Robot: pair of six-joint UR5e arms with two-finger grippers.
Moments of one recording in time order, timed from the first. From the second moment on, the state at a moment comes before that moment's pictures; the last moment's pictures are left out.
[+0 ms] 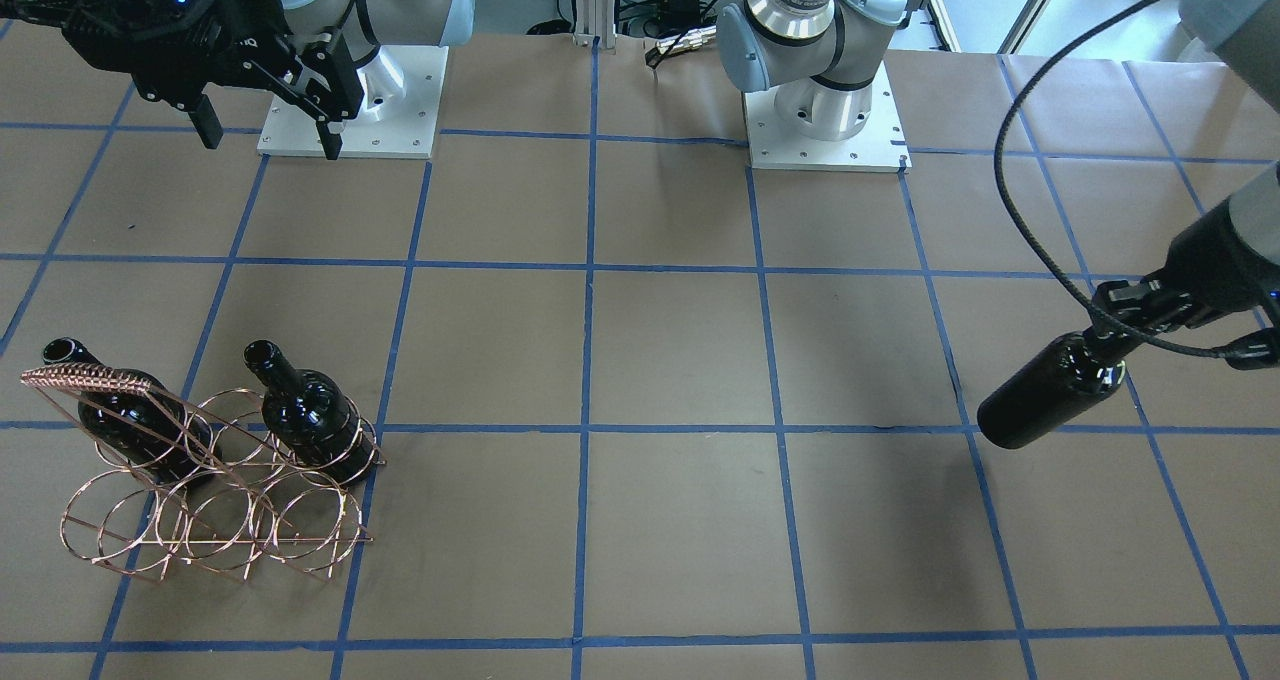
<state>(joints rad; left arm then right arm) -1.22 -1.75 -1.46 -1.54 1.60 0.23 1.60 -1.67 1.56 -1.55 -1.63 0.07</state>
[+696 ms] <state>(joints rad) -1.63 -1.63 -1.60 -1.55 1.58 -0.36 1.60 -1.67 1.56 -1.55 -1.63 0.07</state>
